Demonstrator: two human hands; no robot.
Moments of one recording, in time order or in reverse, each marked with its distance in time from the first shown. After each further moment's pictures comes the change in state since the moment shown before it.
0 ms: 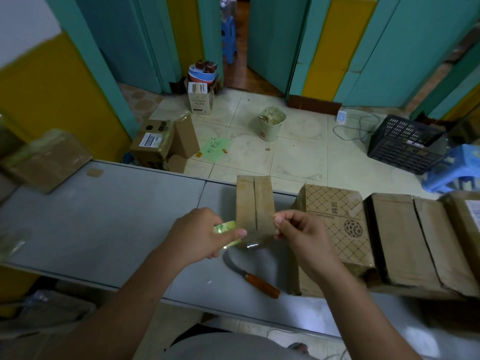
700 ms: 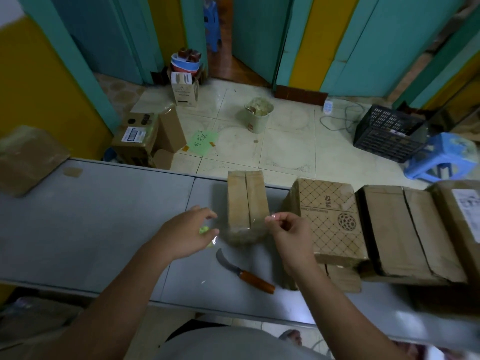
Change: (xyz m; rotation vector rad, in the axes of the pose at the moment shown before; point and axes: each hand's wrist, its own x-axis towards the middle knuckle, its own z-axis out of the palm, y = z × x) left_hand 0.031 -0.047 0.008 0.117 -0.169 0.001; right_hand 0.013 0.036 0.019 -0.163 0.313 0.093
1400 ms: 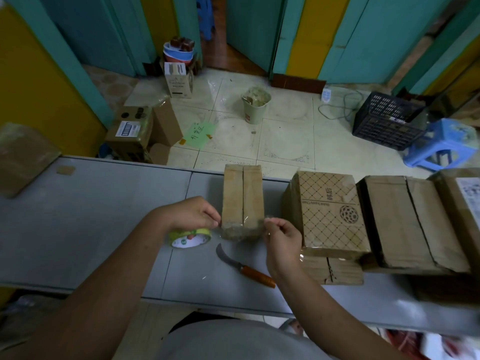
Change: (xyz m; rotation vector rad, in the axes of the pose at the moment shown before) left_hand 0.059 -0.012 -0.016 -0.247 -0.401 -0.023; right_hand -0.003 0.023 0.038 0.481 0.246 0.318
